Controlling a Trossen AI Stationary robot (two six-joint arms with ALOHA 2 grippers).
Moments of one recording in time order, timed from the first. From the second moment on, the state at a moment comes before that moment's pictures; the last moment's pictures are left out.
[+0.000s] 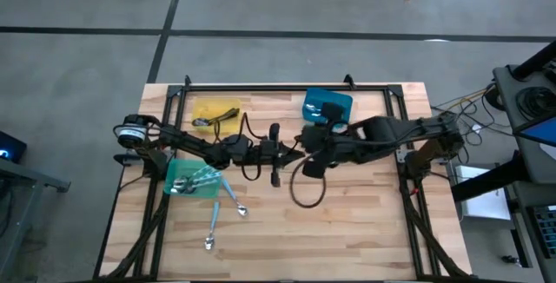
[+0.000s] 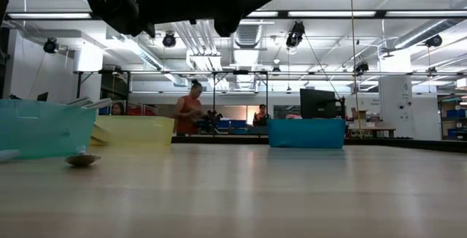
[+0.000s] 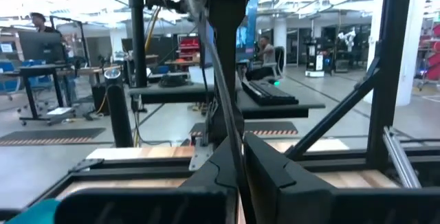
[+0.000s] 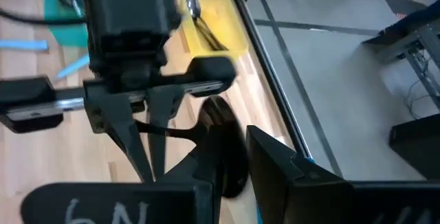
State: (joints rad) left arm -0.04 1.75 0.83 1.08 -0.03 0.04; right arm 0.24 1.70 2.01 -1.21 0.63 0.18
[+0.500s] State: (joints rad) left arm -0.04 1.75 0.84 1.09 -0.04 0.04; right arm 0.24 1.74 2.00 -1.20 0.62 0.19
